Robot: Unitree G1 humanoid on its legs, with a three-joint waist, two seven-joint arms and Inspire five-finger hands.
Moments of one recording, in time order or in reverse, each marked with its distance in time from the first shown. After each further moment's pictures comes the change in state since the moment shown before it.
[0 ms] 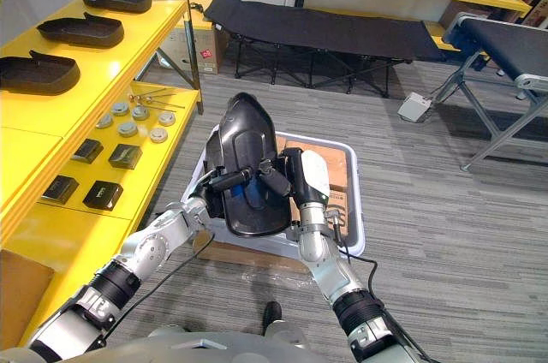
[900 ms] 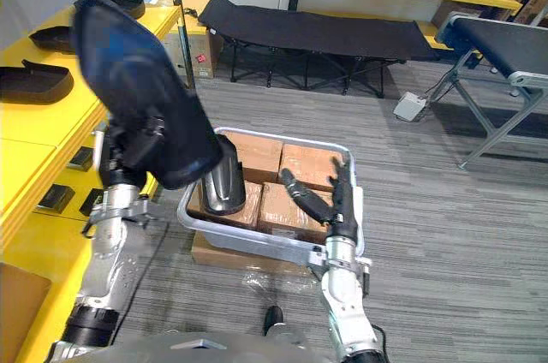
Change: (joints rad) left arm 0.331 -0.100 0.411 -0.436 0.639 -0.530 0.153; right arm 0.357 0.105 -0.279 -0.245 0.542 -0.196 0.182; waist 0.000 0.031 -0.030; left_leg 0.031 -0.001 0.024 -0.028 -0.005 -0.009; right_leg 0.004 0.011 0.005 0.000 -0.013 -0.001
